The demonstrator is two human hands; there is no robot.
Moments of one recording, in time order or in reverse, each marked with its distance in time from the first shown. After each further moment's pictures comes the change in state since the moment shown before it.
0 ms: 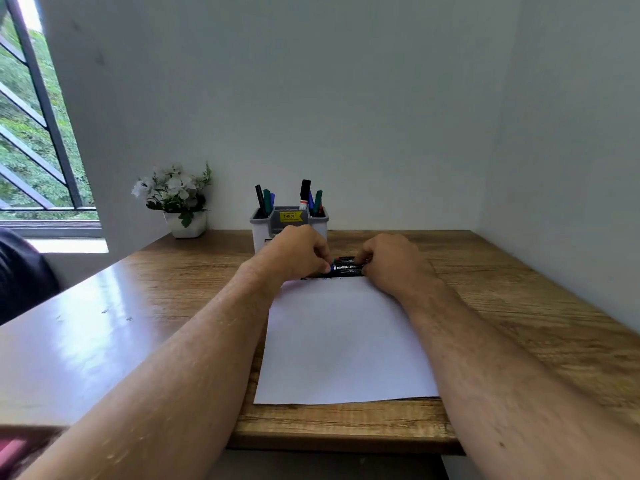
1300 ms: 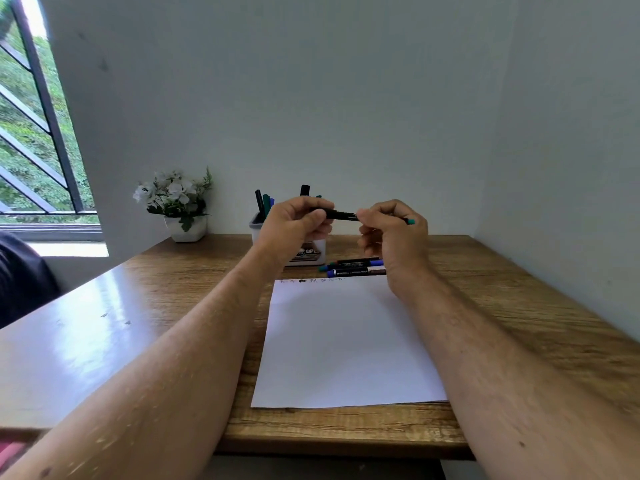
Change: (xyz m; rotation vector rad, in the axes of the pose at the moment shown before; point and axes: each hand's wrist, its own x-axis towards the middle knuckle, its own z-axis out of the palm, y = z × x) left_hand -0.009 0.009 -0.015 -1.067 0.252 0.168; right_hand -0.003 -0.020 -0.021 1.412 0.286 0.111
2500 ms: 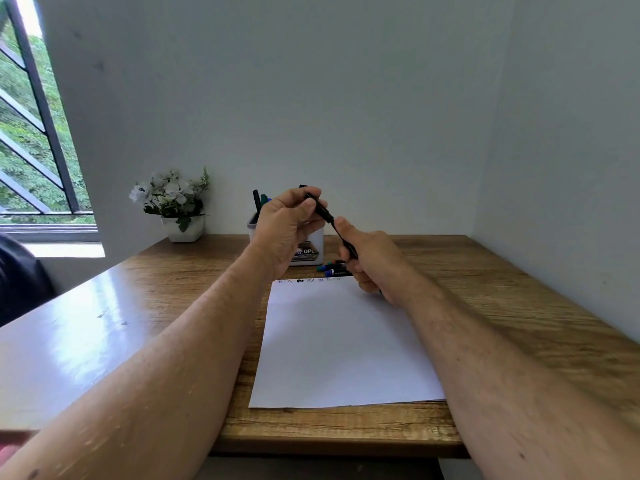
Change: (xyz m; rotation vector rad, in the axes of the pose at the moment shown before) left_hand 0.002 0.005 0.007 -0.409 0.085 -0.054; right_hand -0.007 0.004 0.007 -0.398 -0.289 0.362
